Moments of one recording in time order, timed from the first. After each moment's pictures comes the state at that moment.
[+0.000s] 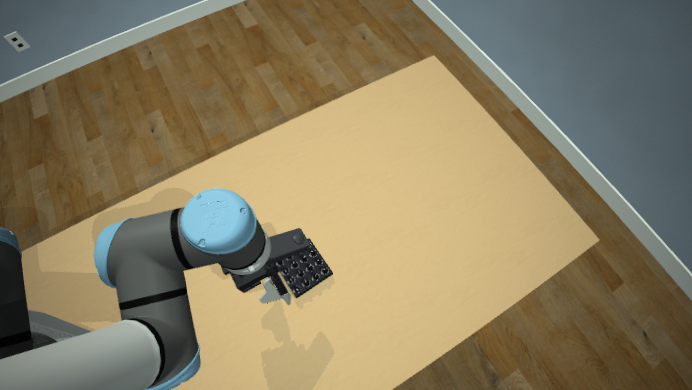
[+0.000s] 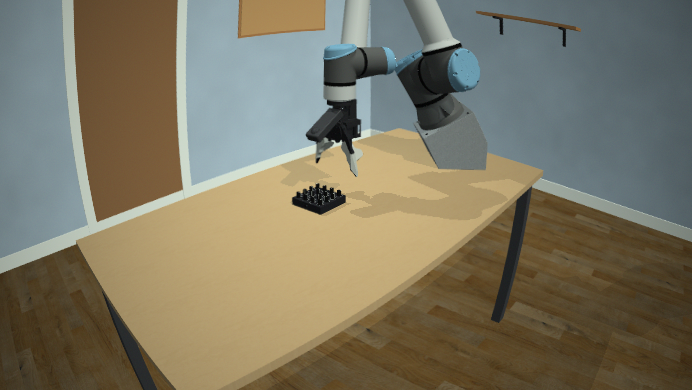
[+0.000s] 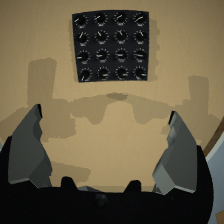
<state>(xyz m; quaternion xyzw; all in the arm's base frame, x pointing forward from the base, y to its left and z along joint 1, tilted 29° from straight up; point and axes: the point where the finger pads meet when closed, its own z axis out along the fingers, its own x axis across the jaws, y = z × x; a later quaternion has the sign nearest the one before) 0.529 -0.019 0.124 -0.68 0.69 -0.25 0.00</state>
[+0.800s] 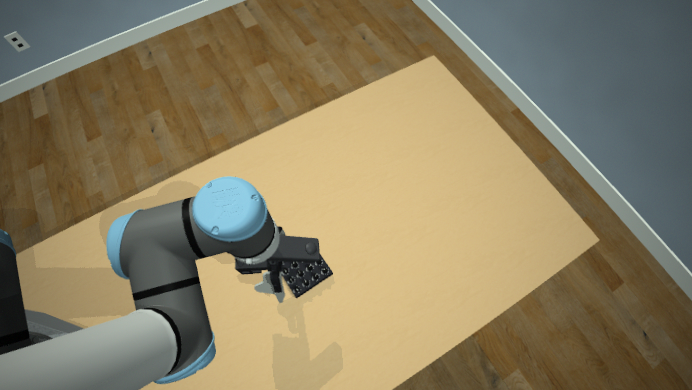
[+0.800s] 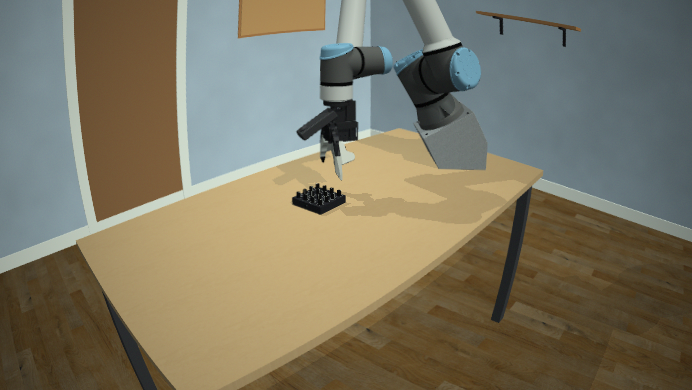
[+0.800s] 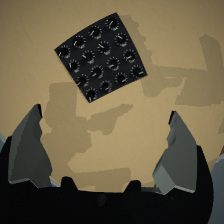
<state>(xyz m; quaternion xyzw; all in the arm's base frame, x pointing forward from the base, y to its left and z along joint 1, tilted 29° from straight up) 0.547 -0.014 0.133 -0.51 0.82 -0.25 0.06</state>
